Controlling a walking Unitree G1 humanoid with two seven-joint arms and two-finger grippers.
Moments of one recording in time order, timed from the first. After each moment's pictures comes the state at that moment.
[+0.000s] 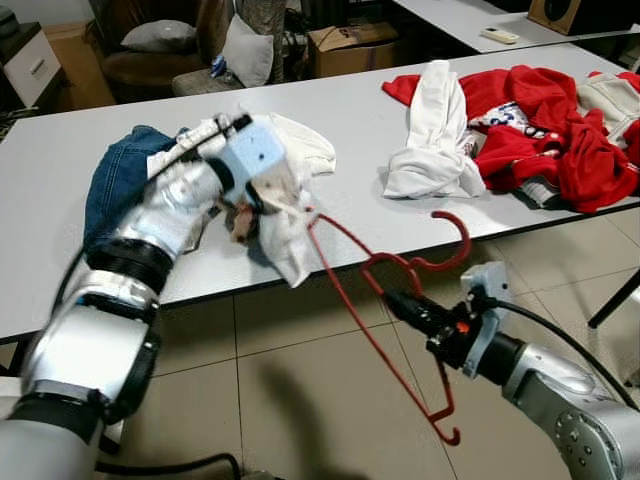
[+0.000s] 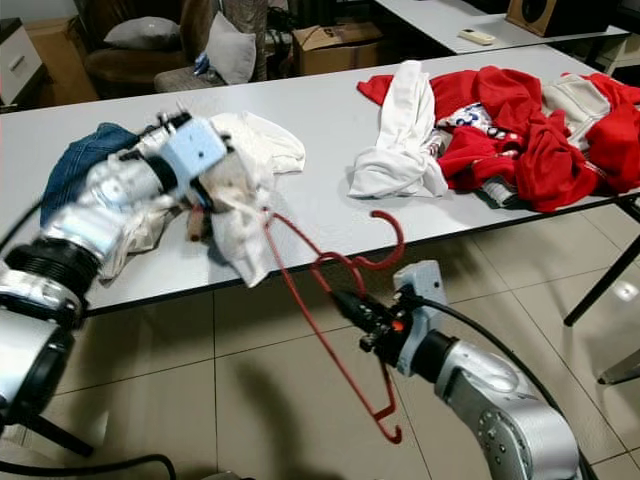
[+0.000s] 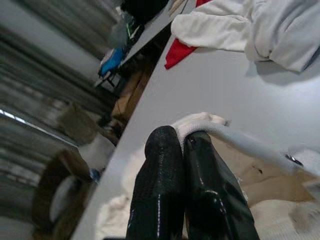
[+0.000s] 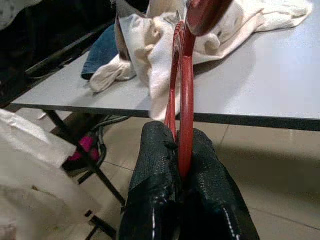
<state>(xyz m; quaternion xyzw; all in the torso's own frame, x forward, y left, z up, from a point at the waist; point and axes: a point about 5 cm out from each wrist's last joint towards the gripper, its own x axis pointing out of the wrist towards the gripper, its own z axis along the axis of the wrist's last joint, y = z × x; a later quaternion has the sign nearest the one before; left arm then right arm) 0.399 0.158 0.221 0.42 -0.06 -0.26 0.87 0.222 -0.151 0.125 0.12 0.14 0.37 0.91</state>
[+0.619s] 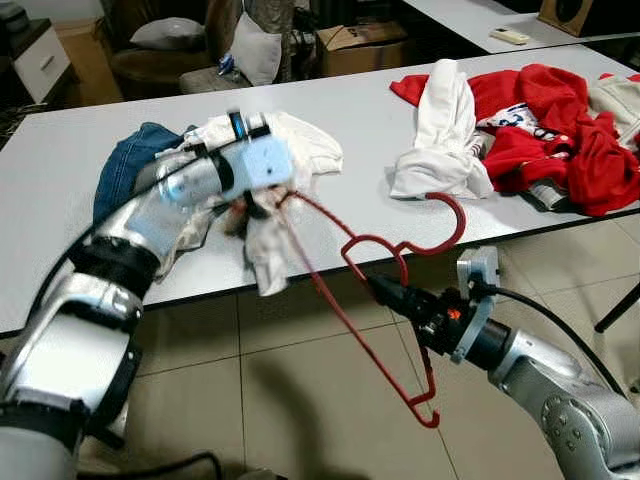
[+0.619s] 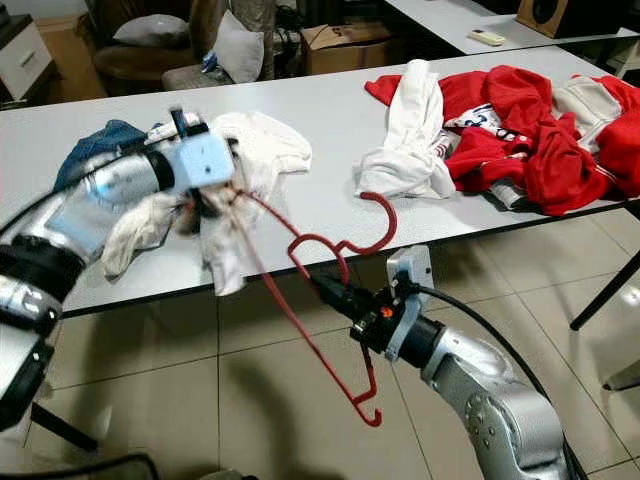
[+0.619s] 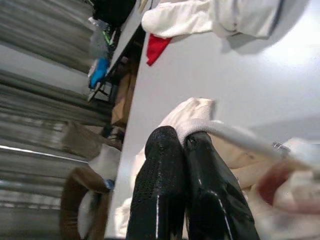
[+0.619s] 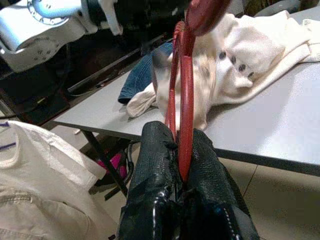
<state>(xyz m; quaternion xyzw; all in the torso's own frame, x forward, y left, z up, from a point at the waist) 0.387 0.150 0.220 0.51 -0.06 -0.31 0.80 0.237 -0.139 0.138 0.15 0.10 0.42 0.89</state>
